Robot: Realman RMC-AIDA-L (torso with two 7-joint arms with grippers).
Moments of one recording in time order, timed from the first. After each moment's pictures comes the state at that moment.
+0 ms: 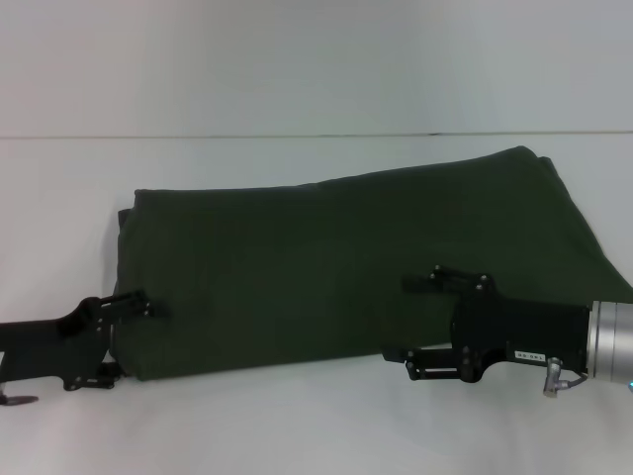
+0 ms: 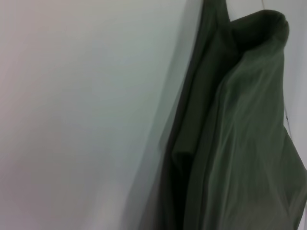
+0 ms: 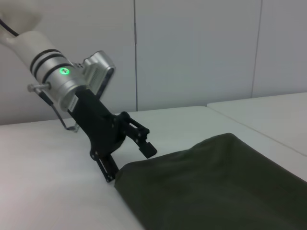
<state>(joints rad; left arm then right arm) -0.55 -2.02 0.21 0.57 2.53 1.48 -2.65 0.54 2.09 -0.90 -0.47 -1.81 -1.40 0.97</state>
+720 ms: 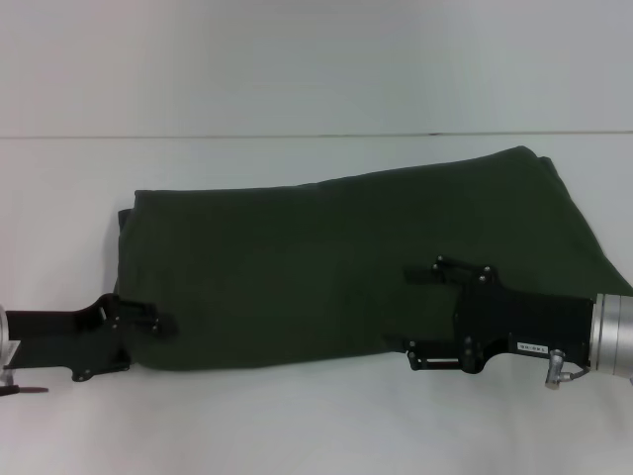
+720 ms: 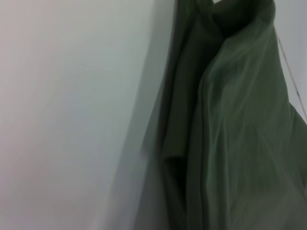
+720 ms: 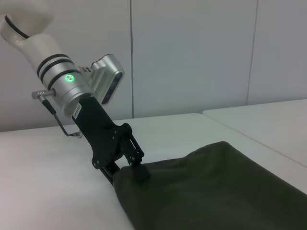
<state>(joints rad) -0.59 -2.02 0.31 0.58 2.53 1.46 -2.65 0.54 2.09 -0.88 -0.48 -1.81 -1.41 0.97</state>
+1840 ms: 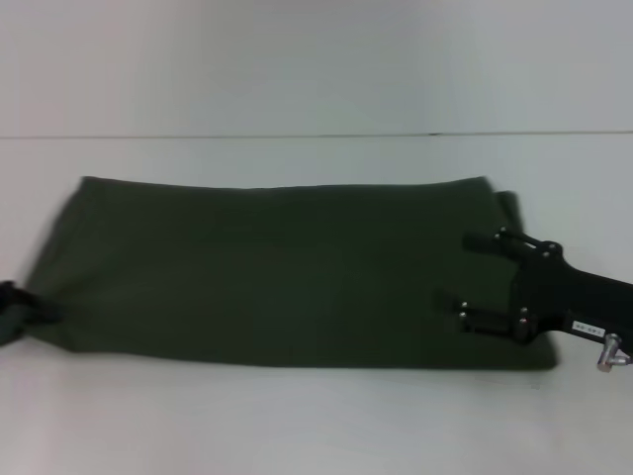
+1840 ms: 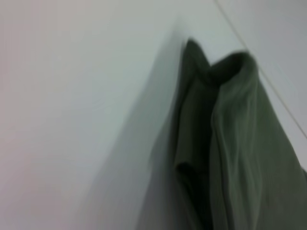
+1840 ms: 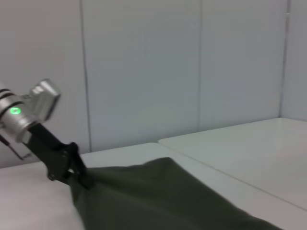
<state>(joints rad) -0.51 -1.98 0.21 0.71 2.54 1.41 -2.51 0.48 2.09 -0.69 -0.50 -1.80 -1.48 0.97</state>
